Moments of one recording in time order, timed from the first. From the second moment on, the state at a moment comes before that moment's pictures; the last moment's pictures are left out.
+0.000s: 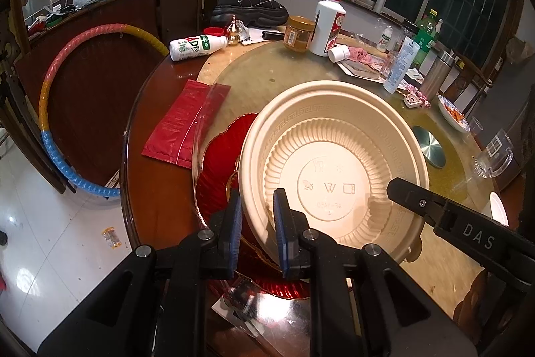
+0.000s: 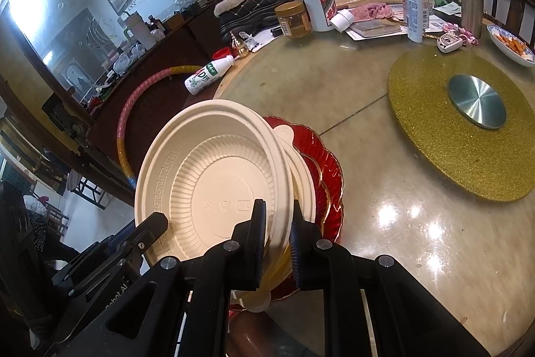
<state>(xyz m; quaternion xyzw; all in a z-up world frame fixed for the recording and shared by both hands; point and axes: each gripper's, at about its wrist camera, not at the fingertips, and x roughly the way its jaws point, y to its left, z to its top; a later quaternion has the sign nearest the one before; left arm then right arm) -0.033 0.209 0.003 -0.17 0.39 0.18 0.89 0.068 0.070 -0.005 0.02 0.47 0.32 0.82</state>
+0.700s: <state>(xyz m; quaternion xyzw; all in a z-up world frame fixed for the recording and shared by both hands) -0.035 0.213 0.001 -0.18 0.40 0.18 0.88 0.062 0.076 0.000 0.00 0.46 0.31 0.83</state>
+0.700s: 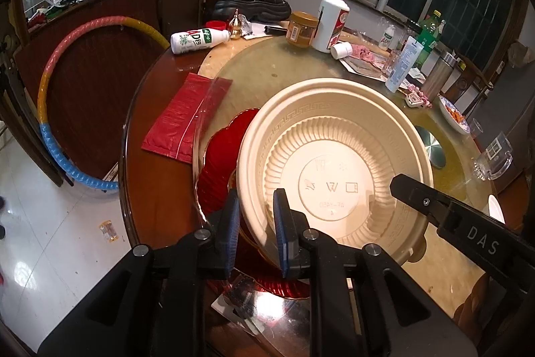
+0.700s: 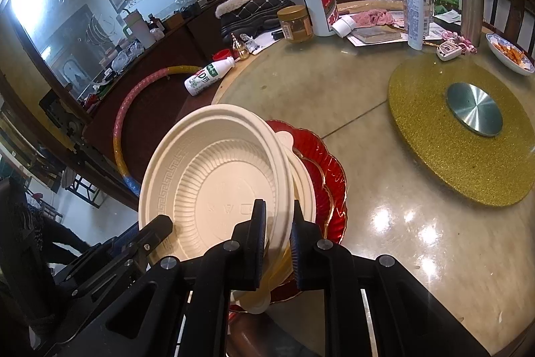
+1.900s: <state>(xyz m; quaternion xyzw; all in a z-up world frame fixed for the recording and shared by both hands) -0.057 0.179 0.054 -0.20 0.27 0.16 0.93 0.060 0.012 0.020 0.09 0.43 0.31 0.85</state>
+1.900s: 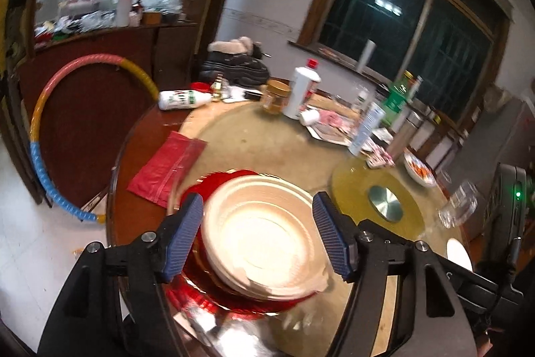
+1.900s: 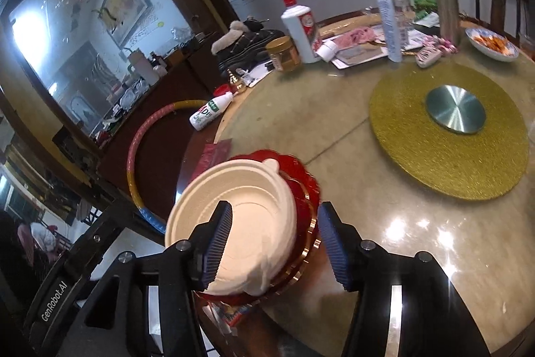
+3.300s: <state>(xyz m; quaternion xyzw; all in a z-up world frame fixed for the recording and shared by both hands) 0.156 -0.189 -0.028 -0.02 0.49 -0.10 0.87 0.139 -0.412 -0.059 0.31 0.50 -0.01 0.81</state>
